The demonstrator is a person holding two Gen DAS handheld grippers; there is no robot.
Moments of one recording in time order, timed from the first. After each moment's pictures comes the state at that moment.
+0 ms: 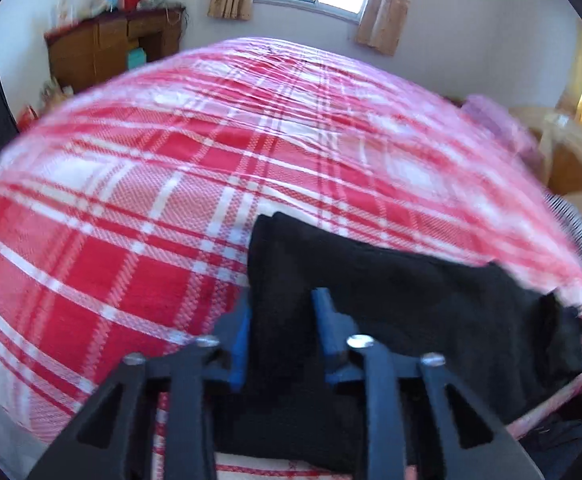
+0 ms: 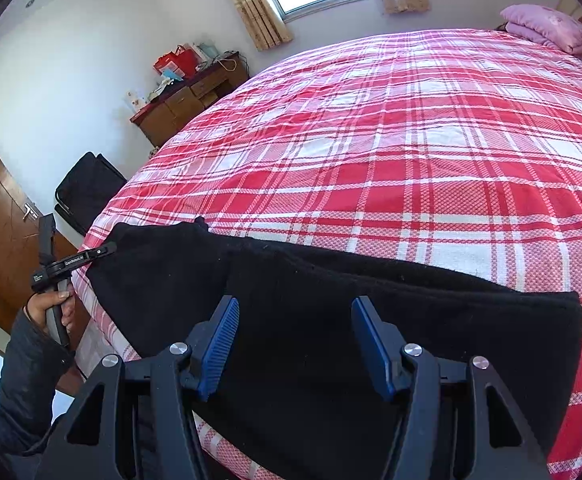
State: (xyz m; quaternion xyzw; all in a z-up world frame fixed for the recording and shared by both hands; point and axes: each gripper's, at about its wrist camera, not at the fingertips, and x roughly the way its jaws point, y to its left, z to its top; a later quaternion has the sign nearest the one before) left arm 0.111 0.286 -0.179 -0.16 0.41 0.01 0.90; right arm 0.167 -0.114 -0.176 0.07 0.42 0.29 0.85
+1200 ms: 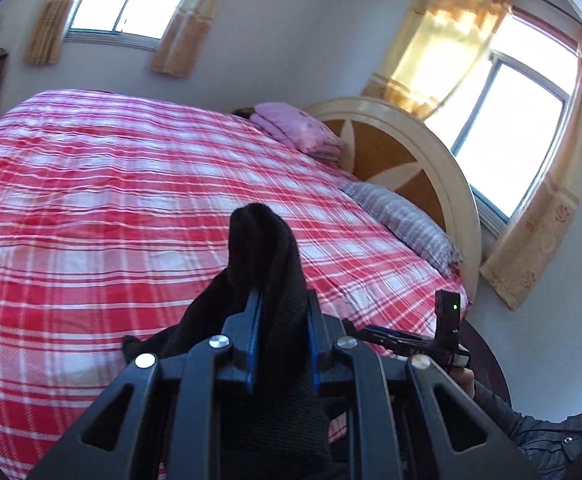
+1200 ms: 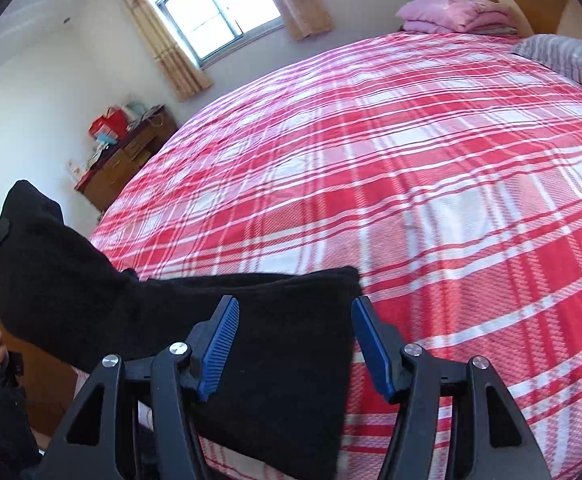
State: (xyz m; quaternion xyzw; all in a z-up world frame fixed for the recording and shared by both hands) left arm 0.130 0.039 -0.029 -0.13 0.33 -0.31 0.88; right arm 0.147 -0.246 -0.156 0.15 0.40 0.16 0.89
